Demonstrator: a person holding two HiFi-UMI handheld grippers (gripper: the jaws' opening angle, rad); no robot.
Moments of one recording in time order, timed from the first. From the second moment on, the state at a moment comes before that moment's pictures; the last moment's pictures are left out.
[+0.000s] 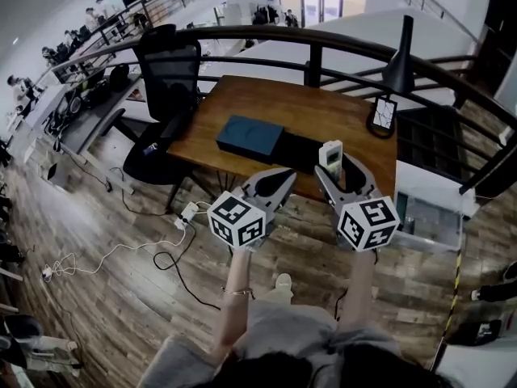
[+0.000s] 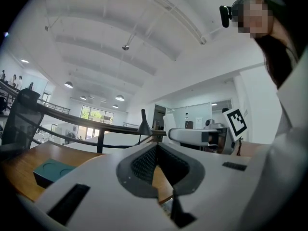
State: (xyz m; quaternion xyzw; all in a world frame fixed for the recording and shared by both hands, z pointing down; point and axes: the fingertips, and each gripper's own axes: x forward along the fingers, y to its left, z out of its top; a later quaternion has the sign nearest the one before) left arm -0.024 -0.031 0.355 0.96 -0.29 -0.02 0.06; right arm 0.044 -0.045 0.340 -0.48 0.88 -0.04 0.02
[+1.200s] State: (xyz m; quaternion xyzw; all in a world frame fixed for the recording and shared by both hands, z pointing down) left arm -0.024 -0.143 0.381 0.96 -0.26 0.00 0.09; right arm 0.043 -0.153 0.369 -0.50 0.86 -0.06 -0.03
